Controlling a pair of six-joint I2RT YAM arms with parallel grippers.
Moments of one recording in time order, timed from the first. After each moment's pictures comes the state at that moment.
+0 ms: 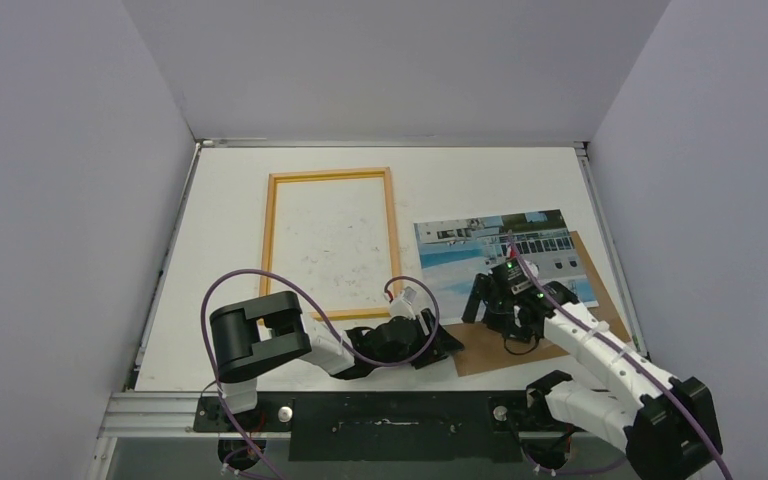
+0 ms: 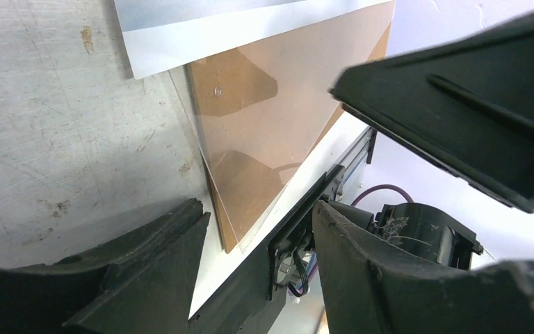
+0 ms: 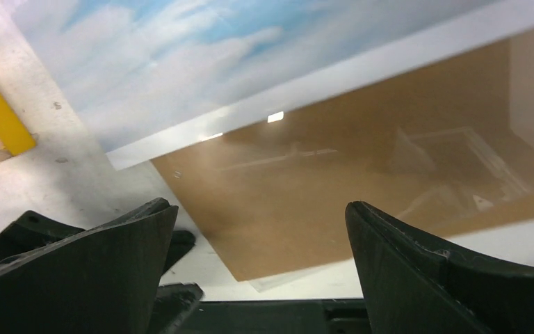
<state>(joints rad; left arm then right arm) -1.26 1.84 0.63 0.71 -0.14 -1.48 0.47 1.05 0.60 -0.74 0.05 0.77</state>
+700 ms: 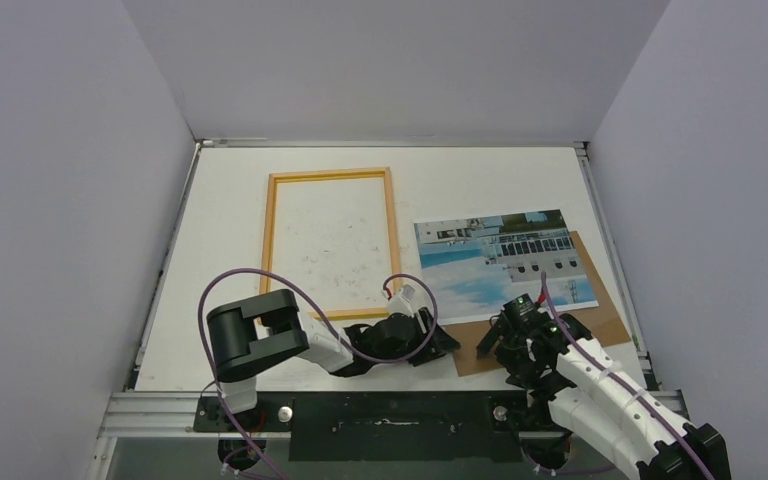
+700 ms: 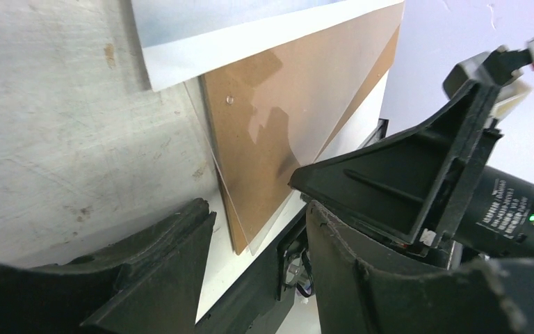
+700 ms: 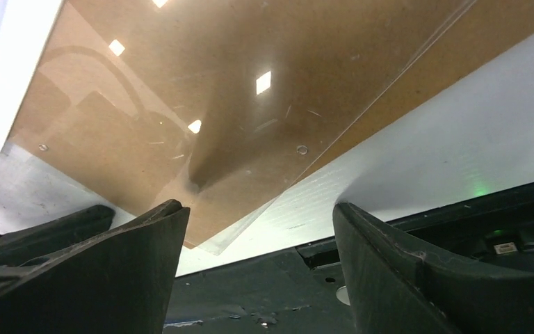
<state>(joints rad) -1.25 1.83 0.64 0.69 -0.12 -1.46 0.47 0.78 0.41 -0.99 0.02 1.12</state>
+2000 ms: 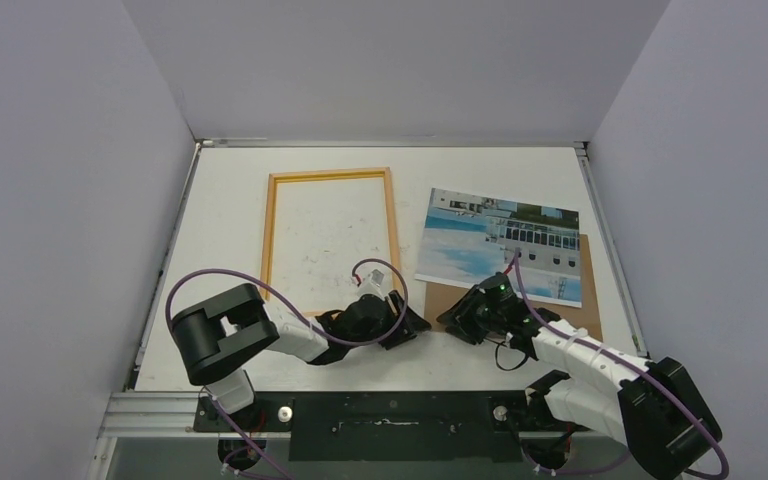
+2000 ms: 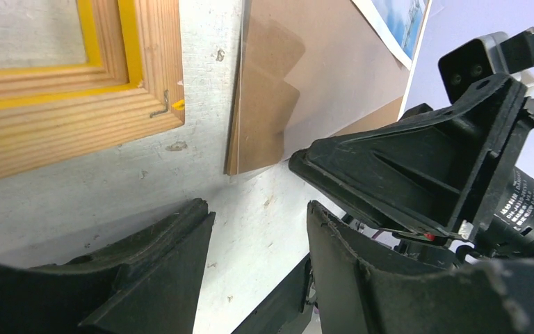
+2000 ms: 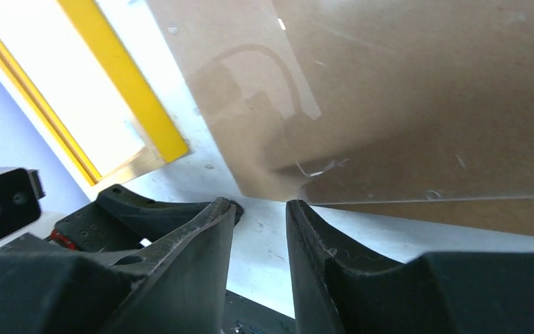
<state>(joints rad) -1.08 1.68 0.51 0.61 -0.08 -1.39 0.54 1.05 0.33 -0.19 -0.16 1.26</state>
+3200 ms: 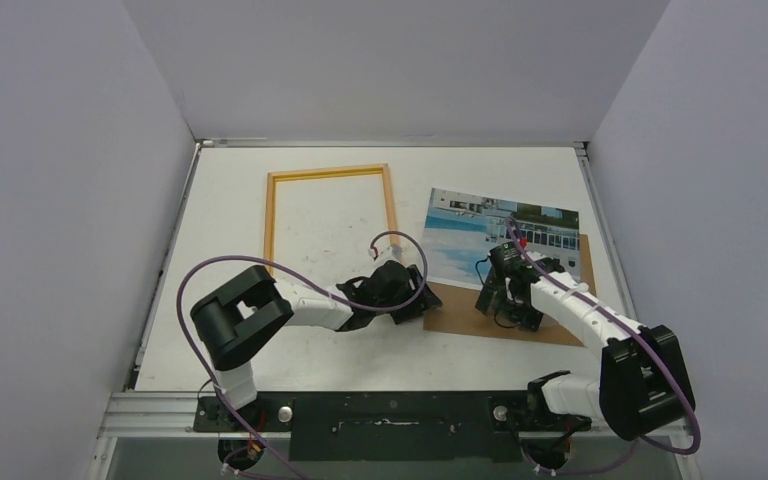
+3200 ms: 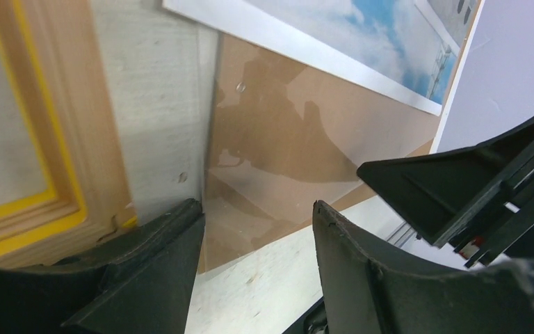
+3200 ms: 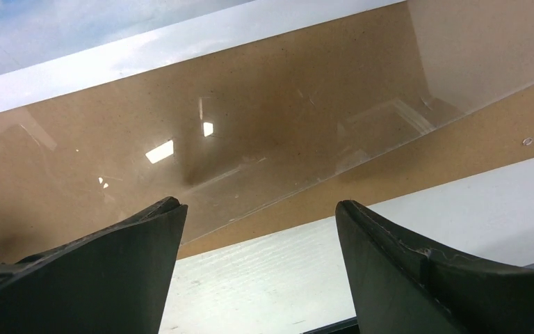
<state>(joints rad) -0.99 1.78 0.82 0.28 -0.04 -1.26 0.35 1.25 0.69 -0.80 0.25 0.77</state>
